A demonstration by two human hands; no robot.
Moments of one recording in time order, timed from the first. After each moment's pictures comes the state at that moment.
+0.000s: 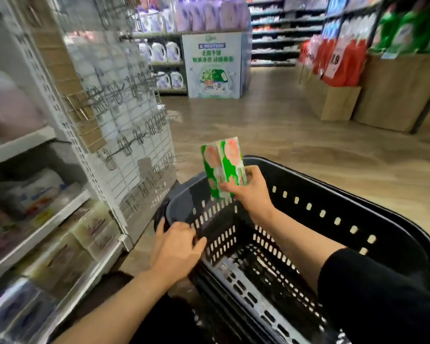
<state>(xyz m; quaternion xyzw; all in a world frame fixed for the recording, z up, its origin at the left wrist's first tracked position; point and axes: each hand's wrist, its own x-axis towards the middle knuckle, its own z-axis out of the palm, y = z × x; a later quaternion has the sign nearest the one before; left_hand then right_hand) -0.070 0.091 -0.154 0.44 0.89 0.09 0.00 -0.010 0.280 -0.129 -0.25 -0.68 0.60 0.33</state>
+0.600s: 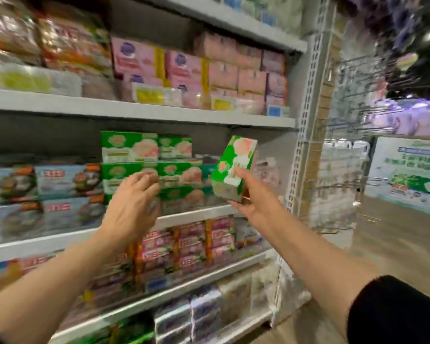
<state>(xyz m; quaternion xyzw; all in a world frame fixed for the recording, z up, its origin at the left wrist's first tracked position) -0.161 -0.356 0.033 0.17 0.89 -0.01 -0.43 -0.172 -0.102 0.072 0.01 -0.56 0.83 0.01</state>
